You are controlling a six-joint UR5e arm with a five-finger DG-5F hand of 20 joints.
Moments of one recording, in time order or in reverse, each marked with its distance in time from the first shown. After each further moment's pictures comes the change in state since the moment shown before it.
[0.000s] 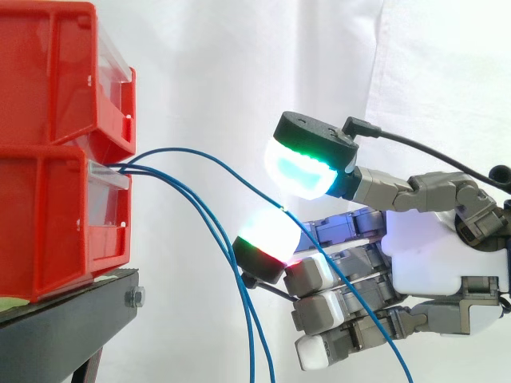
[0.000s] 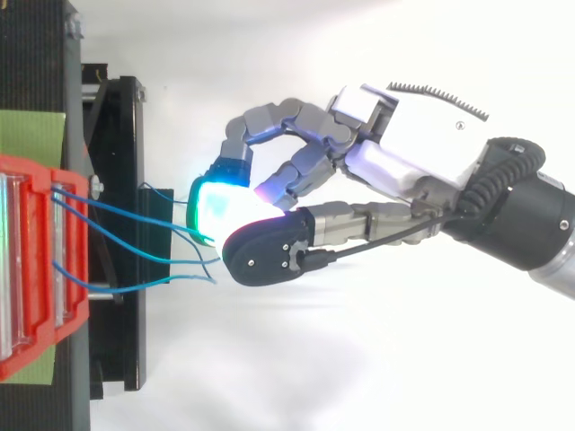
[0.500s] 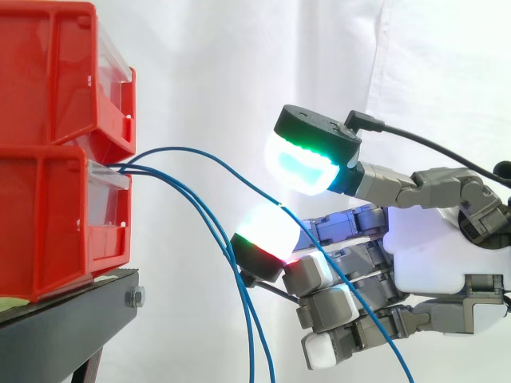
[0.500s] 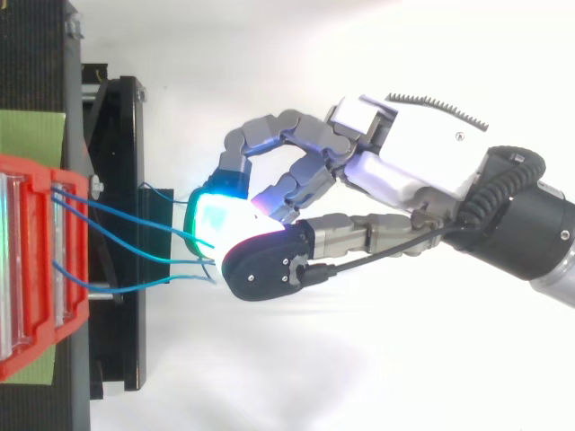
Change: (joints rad) arm 0.009 0.002 0.000 0.000 0.000 0.000
